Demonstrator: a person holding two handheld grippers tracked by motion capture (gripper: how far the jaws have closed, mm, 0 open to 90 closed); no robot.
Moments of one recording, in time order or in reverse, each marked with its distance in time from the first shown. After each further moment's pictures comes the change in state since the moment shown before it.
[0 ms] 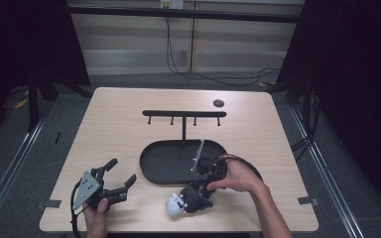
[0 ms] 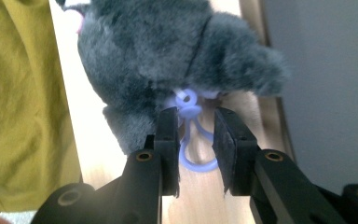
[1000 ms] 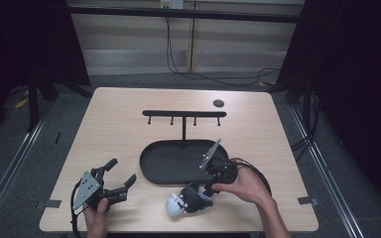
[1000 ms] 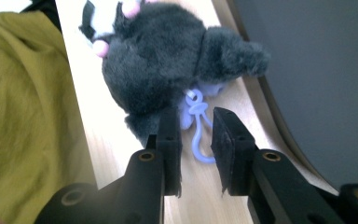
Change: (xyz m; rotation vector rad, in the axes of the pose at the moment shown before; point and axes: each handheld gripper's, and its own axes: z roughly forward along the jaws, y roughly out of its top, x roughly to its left) left arm 0.000 0.000 0.000 0.001 0.003 0.001; right arm 0.023 -0.025 -0.018 -0.196 -0.102 0.102
